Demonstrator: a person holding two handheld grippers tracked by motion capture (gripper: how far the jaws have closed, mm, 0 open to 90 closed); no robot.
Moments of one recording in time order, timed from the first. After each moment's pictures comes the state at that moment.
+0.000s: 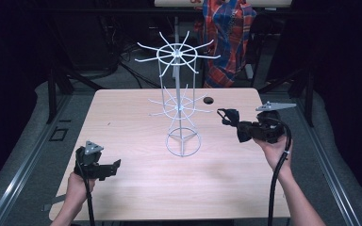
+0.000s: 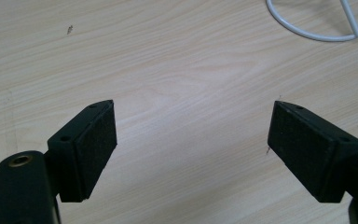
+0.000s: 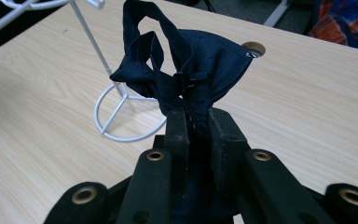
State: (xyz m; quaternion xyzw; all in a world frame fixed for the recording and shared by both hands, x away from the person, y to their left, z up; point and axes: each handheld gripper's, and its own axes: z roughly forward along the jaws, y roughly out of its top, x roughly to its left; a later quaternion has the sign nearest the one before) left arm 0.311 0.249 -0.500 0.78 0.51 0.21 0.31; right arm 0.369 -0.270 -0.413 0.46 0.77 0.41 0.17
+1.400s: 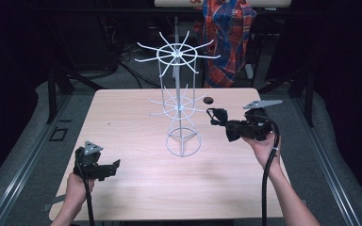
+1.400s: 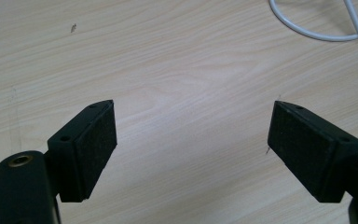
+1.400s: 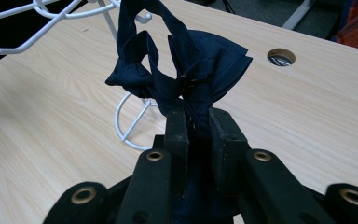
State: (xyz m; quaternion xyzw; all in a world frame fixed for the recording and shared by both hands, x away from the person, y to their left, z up) left arm 0.310 0.250 -0.499 0.78 0.51 0.22 0.30; right arm 0.378 -0.239 -0.413 0.44 0.79 0.41 0.15
